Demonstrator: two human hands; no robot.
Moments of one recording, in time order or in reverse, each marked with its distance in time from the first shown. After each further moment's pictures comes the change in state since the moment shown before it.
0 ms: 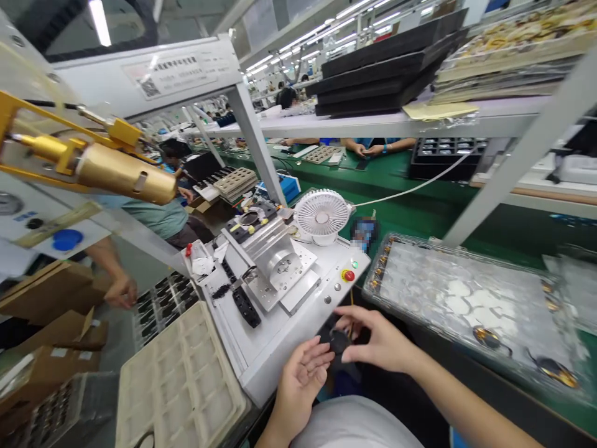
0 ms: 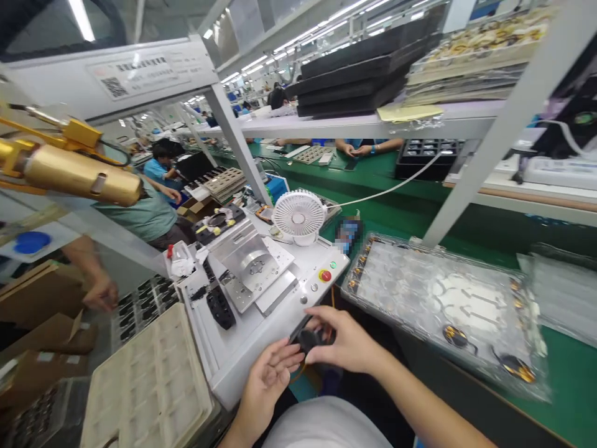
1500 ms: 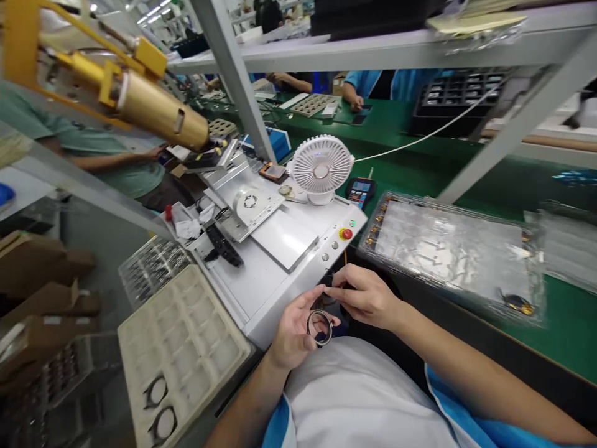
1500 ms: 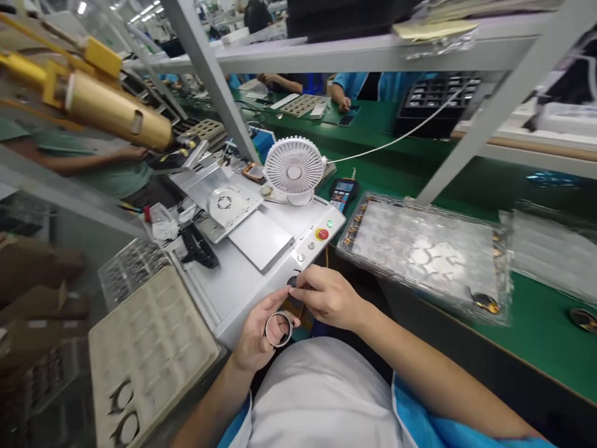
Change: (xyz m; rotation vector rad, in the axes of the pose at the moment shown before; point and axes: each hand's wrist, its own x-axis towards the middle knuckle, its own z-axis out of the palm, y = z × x) left_hand 0.007 0.037 0.006 -0.433 -0.230 -0.187; right_hand 0.001 -0.049 0.018 -0.513 0.152 -0.698
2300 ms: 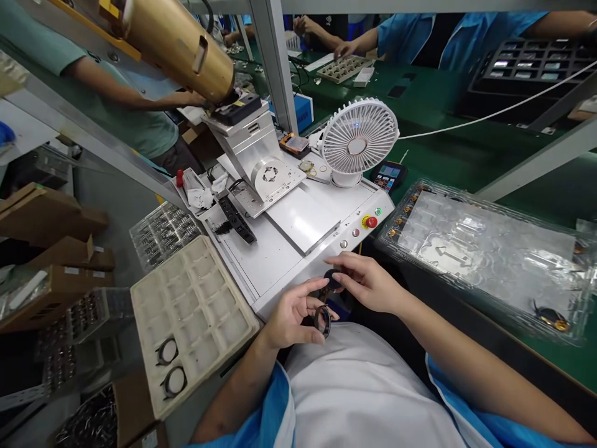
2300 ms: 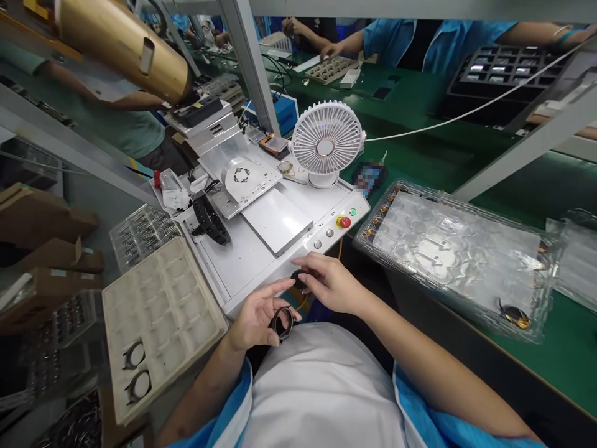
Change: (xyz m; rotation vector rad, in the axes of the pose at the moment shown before) left_hand -0.015 0.011 -0.035 0.190 -0.100 0.005; right_hand 0.012 0.005 0.031 0.579 -0.182 0.624
